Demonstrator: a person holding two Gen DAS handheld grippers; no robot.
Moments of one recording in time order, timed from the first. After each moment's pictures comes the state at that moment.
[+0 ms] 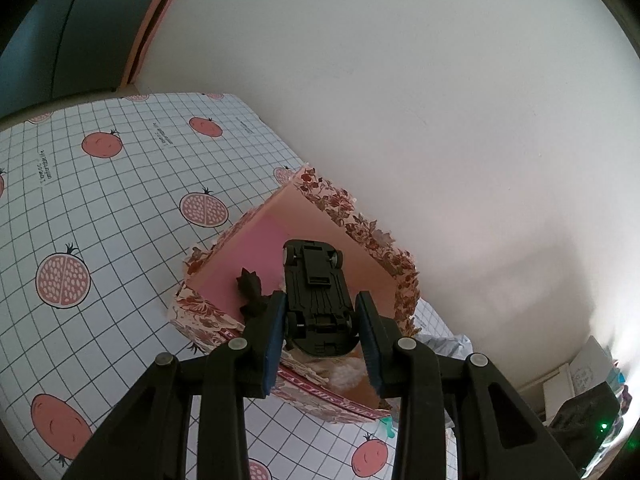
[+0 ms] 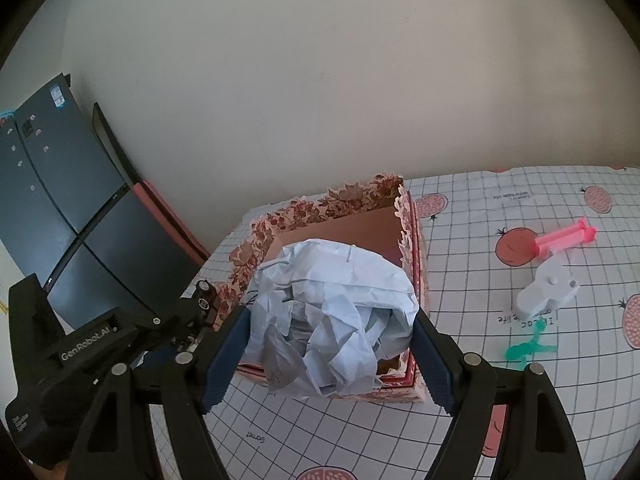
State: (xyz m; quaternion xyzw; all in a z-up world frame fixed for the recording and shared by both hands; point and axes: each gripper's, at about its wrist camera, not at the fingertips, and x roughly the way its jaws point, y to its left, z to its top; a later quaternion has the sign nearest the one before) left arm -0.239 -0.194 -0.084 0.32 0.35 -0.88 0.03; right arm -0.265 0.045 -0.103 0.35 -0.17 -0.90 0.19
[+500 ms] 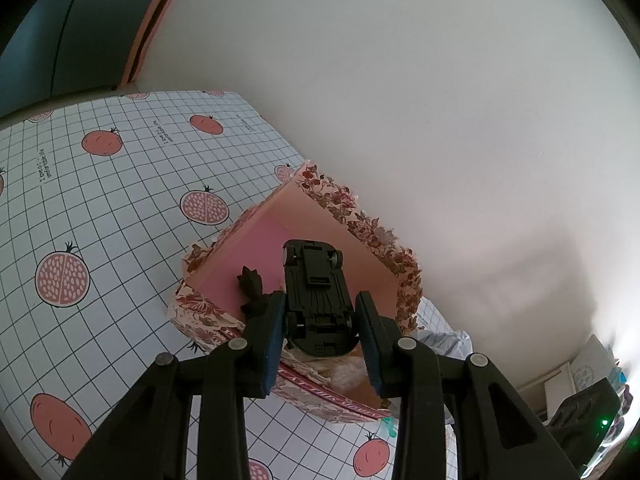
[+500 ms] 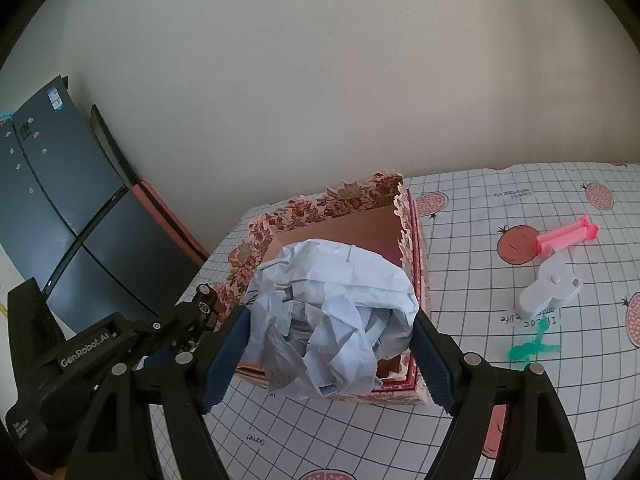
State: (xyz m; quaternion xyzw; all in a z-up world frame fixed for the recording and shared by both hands) left arm -0.239 -0.192 -0.085 0.32 0.35 -0.88 0.03; right arm -0.268 0.047 -0.105 0.35 -0.17 -0.90 0.19
